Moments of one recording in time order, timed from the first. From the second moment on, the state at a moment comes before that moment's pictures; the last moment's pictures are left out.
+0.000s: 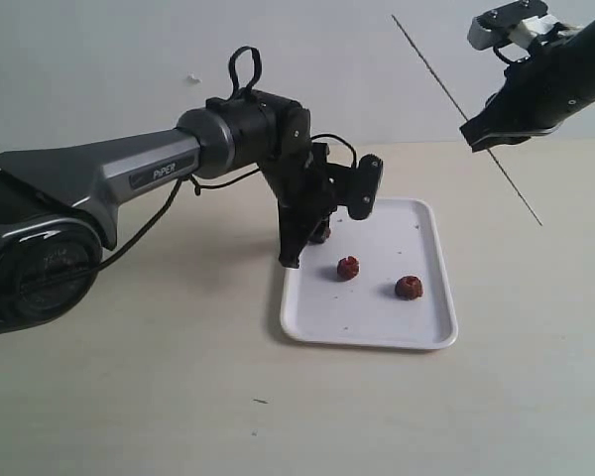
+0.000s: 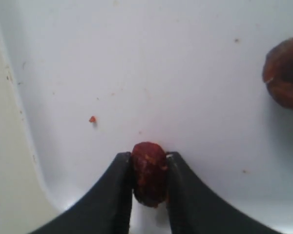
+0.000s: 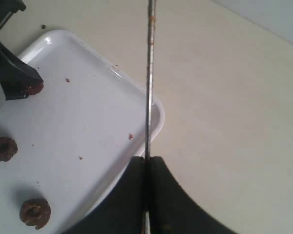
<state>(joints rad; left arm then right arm) -0.64 2.61 -2.27 -0.04 0.88 1.30 -0.12 1.89 -1.44 0.50 0.71 -0.84</state>
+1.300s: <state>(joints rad) -0.27 2.48 -2.35 -1.04 1.22 1.15 -0.12 2.03 -1.44 0.60 1.07 -1.44</state>
